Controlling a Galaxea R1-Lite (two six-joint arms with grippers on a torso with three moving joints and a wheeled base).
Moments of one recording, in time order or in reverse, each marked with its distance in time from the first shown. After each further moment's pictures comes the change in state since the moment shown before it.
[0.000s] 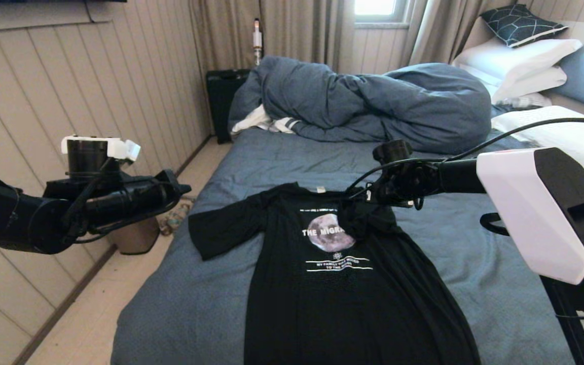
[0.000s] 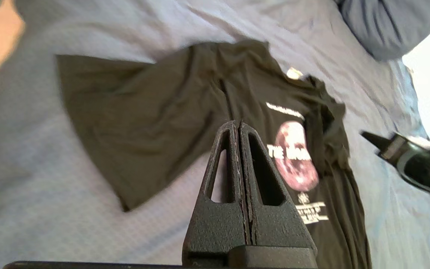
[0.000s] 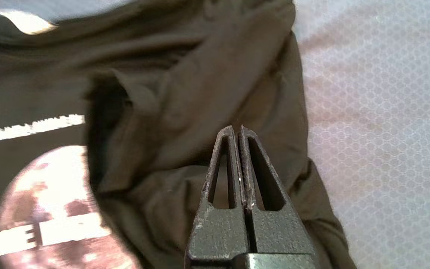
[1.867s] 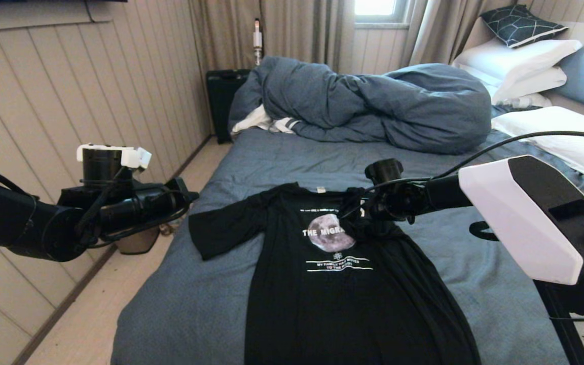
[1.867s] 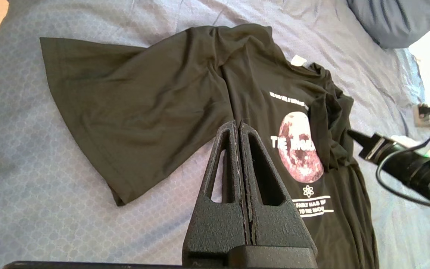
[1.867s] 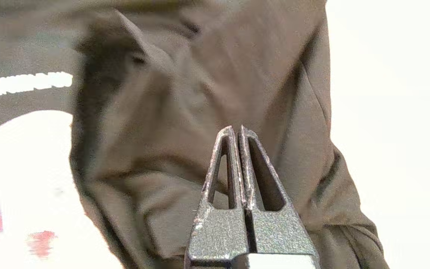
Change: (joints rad) left arm -0.038 0.025 0.025 -0.035 0.021 0.002; right arm 0.022 0.012 0.151 -0.146 -0.007 -0.047
